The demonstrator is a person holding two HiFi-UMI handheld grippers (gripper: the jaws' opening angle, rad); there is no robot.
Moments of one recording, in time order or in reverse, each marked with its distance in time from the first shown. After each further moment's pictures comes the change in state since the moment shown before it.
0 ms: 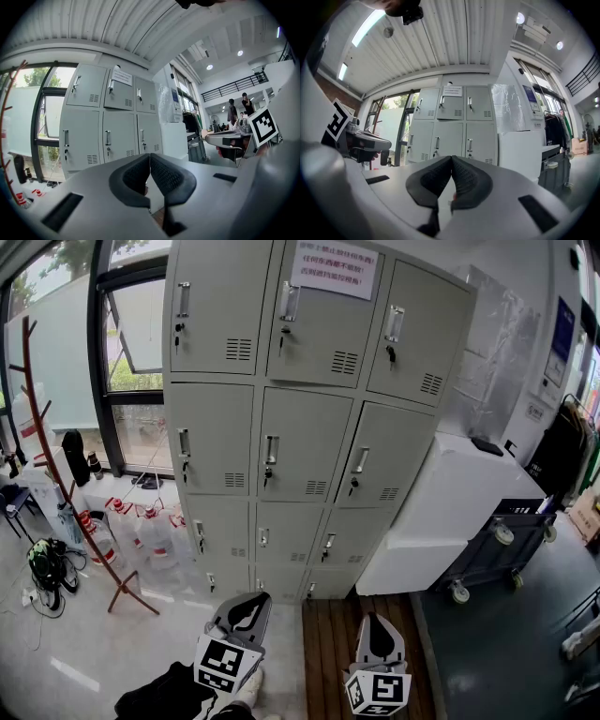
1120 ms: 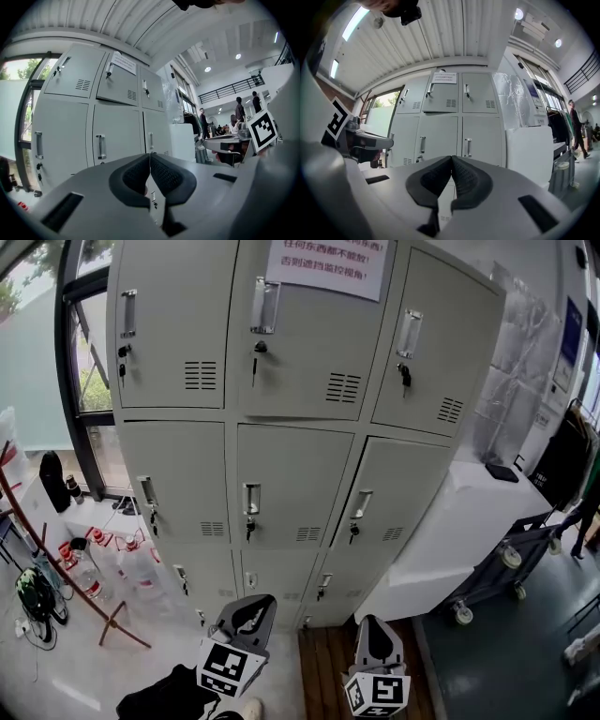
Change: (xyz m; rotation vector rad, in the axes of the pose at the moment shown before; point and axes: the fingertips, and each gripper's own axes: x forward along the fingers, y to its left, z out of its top) left arm 0.182 0.097 0.039 0.002 -0.023 -0.062; right arm 0.197 -0.044 0.013 0.022 0.012 -0.036
